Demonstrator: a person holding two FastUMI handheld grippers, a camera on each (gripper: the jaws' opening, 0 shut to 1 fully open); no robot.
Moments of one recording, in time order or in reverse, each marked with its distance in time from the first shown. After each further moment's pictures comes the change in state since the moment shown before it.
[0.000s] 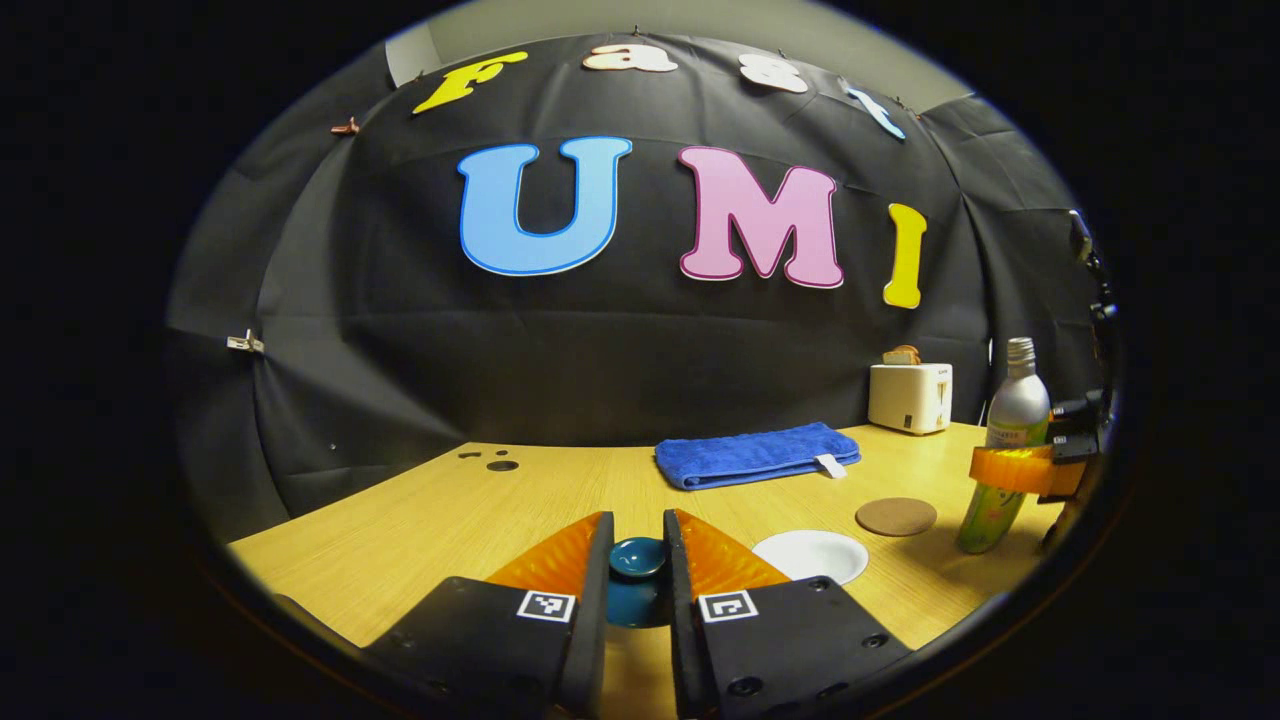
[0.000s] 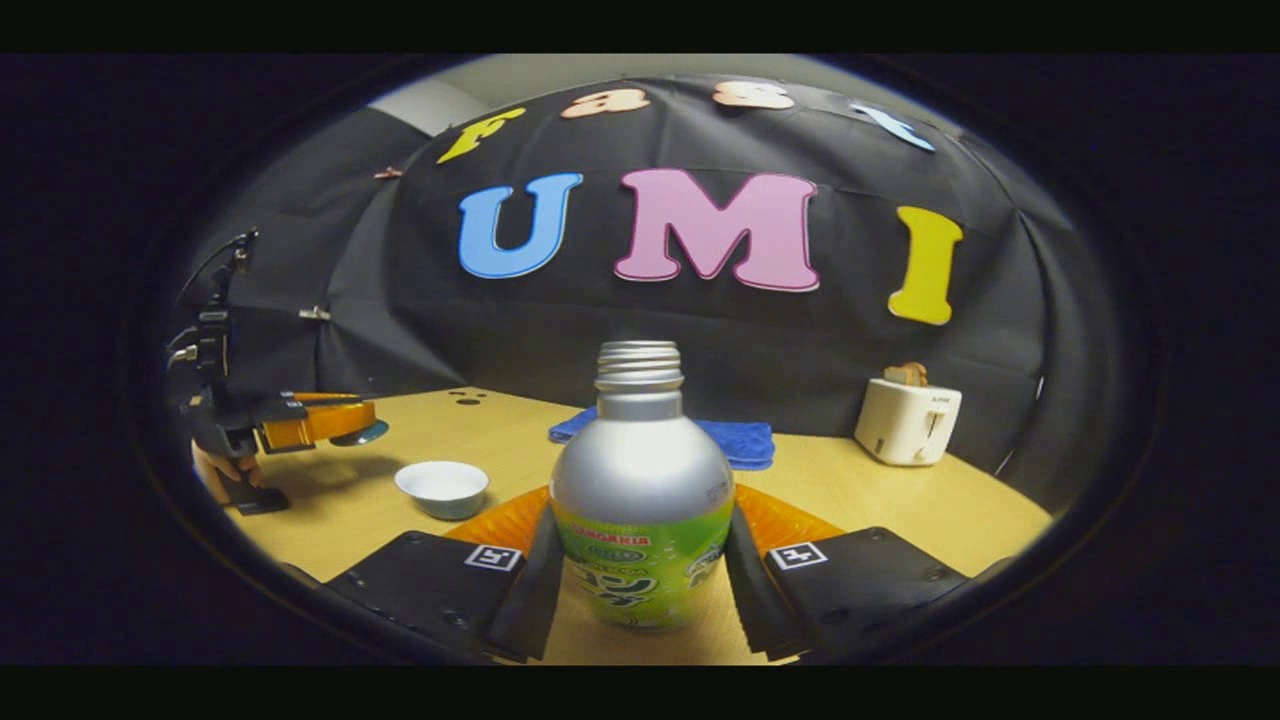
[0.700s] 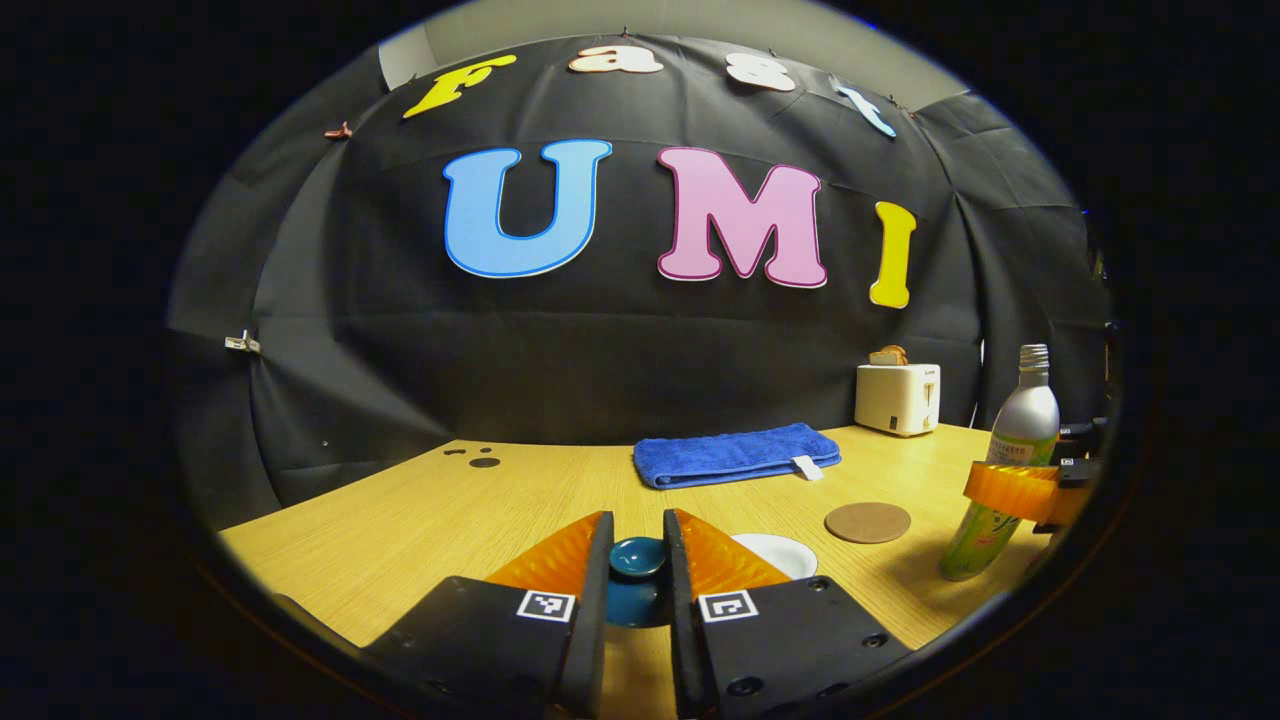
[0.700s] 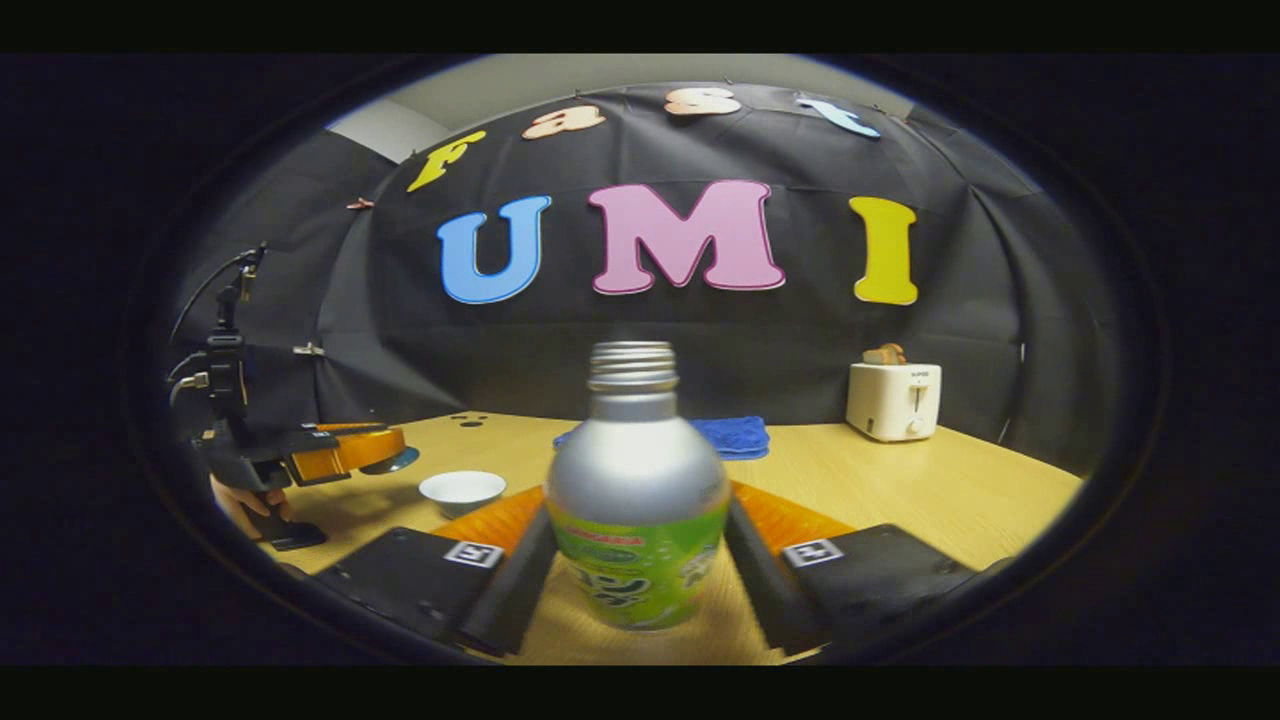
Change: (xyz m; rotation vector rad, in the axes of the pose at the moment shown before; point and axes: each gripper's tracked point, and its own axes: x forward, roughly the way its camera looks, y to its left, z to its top) left arm -0.008 -0.044 0.001 -0.002 0.001 -0.003; right arm -0.033 0.009 -0.017 0.200 -0.035 -0.014
